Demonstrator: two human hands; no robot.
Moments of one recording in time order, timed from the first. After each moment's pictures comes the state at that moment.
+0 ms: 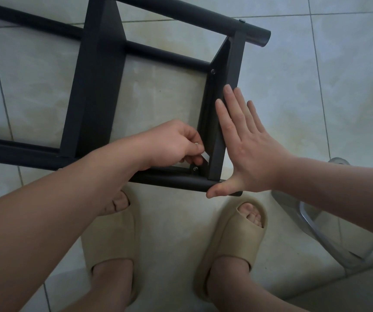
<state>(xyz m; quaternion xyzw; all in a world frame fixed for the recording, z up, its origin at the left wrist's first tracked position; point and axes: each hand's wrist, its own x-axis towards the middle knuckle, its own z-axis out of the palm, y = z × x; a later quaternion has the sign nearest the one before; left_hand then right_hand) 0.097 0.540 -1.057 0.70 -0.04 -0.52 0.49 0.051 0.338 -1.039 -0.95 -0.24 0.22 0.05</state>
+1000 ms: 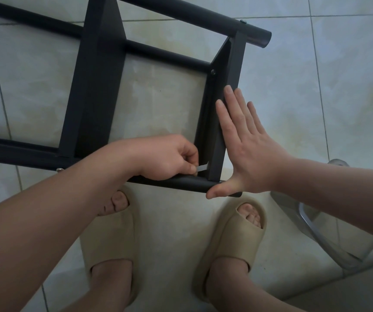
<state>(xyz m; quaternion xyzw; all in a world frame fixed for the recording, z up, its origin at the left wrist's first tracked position) 0.097 0.553 -1.062 0.73 -0.18 -0.57 0.34 0.051 0.339 -1.040 -0.95 -0.24 0.22 0.06</state>
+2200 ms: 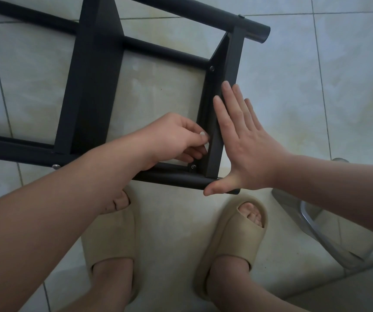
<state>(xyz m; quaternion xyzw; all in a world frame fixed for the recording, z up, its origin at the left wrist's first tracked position) 0.096 0.537 -1.057 0.64 0.07 -0.50 0.58 0.054 0.344 -1.040 -0.94 -0.24 0.21 0.07</state>
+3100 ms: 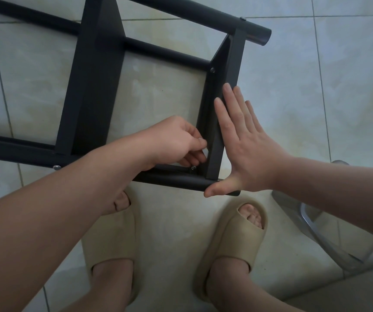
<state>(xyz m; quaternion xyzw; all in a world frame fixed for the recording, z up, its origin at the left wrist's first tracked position) 0.098 0.539 -1.053 0.67 0.04 -0.52 0.53 0.055 0.345 -1.040 -0.94 -0.24 0.22 0.07</state>
